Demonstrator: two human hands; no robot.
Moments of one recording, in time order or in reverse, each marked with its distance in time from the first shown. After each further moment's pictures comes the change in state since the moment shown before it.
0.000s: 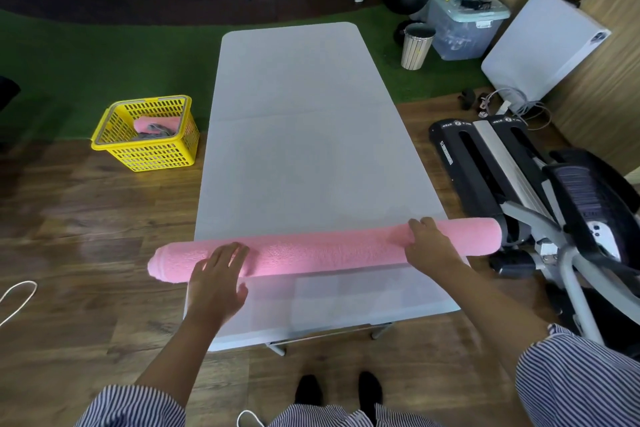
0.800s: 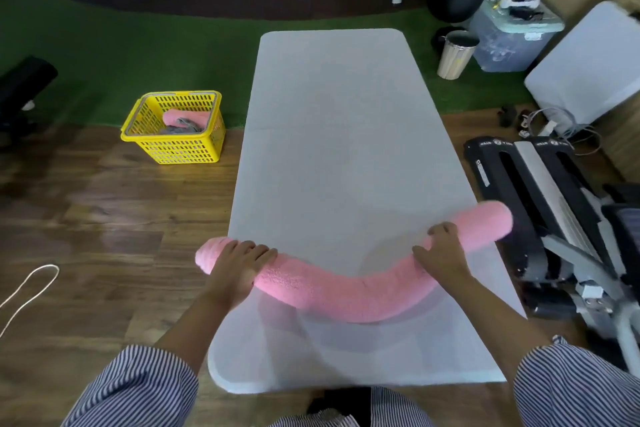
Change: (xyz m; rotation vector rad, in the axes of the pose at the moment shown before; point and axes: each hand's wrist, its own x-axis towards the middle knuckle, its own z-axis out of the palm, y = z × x) left_hand 0.083 -0.071 0.013 -0.064 0.091 0.289; right_hand 0.090 -0.064 0.006 0.353 0.123 0.097
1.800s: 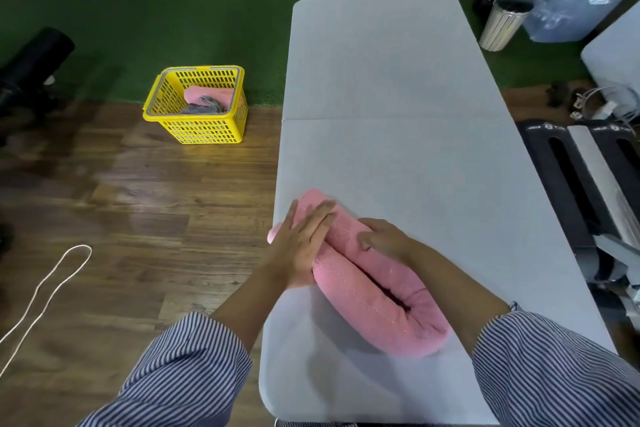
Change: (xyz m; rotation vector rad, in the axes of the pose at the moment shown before) left_hand 0.060 -0.041 0.000 -0.049 -0.080 0.072; right_hand 0.022 -0.182 0.086 0.235 -0.707 -0.097
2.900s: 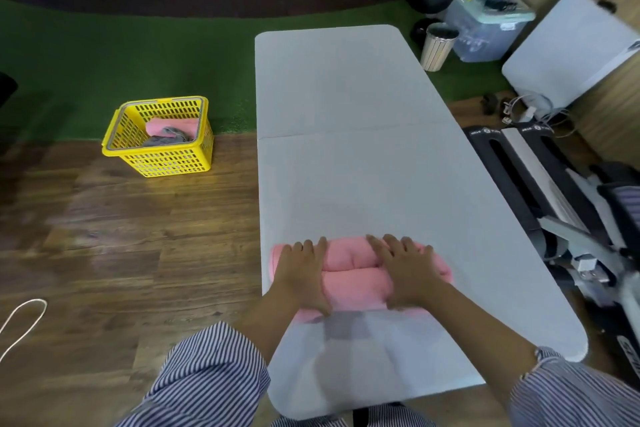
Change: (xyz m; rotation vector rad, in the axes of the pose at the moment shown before) left_hand -0.013 0.043 -0.012 0.042 -0.395 -0.165; right_hand -0.084 0.053 0.029 -1.117 0.304 0.050
